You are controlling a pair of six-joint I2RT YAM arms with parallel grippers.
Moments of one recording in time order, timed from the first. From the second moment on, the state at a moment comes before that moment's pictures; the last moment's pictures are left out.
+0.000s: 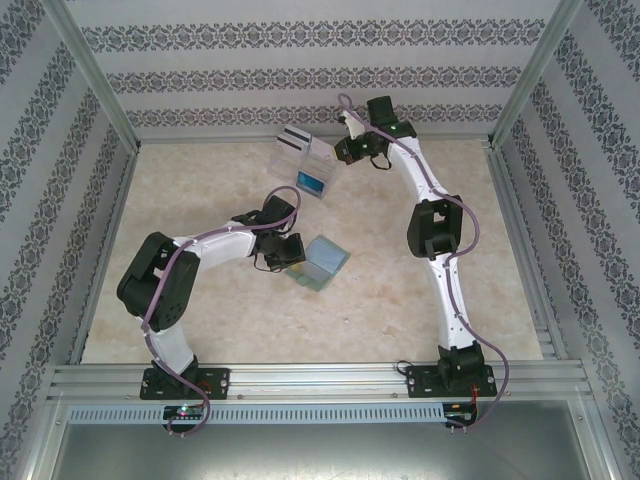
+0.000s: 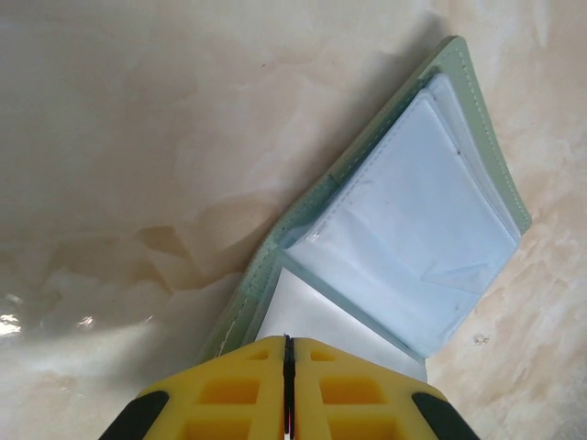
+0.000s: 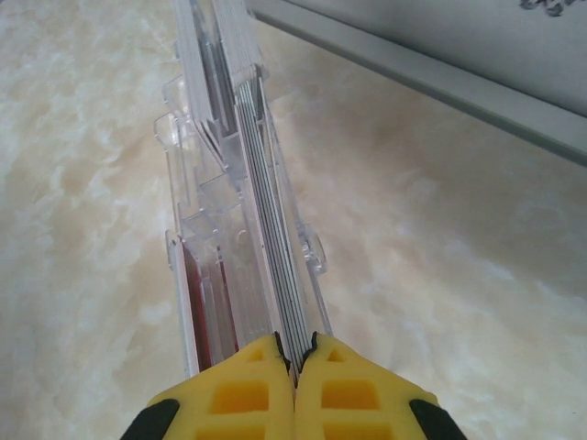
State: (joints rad) left arm -0.52 1.78 1.08 -0.44 0.29 -0.82; right arm 0.22 2.64 2.61 -0.86 -0.60 -0.16
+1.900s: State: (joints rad) left arm -0.52 1.78 1.08 -0.41 0.32 -0.82; right arm 0.39 2.11 1.87 -0.74 -0.28 -0.14
